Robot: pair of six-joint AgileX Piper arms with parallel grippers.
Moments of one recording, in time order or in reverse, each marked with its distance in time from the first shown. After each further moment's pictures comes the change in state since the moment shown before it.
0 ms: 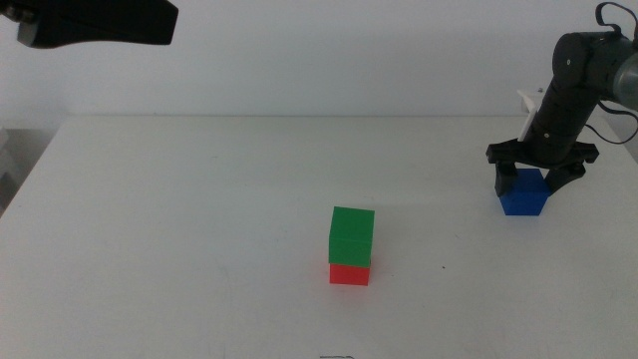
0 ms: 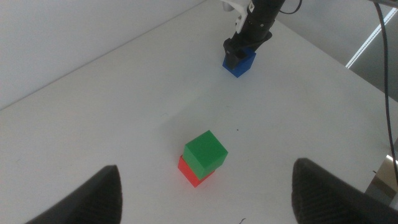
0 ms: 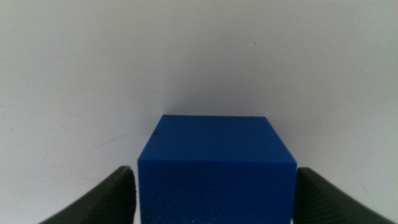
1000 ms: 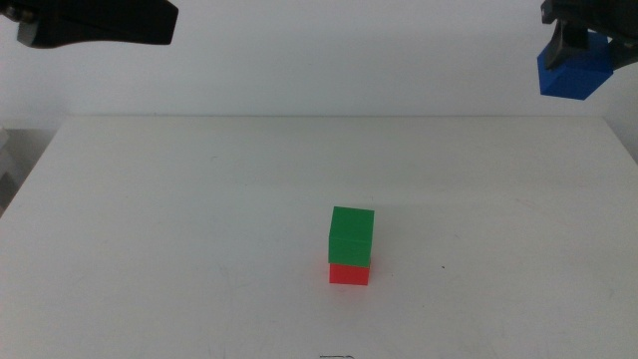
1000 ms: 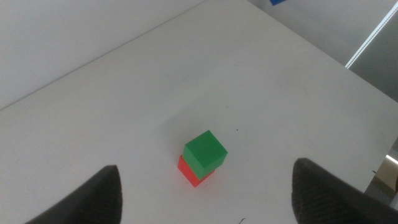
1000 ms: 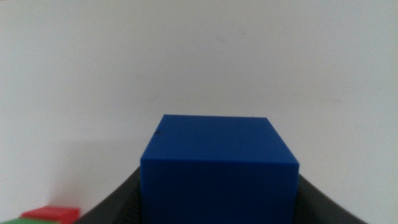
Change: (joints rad) left arm 0.000 0.000 0.000 -0.001 0.000 0.000; right arm 0.066 -0.529 0.030 0.002 0.084 0.138
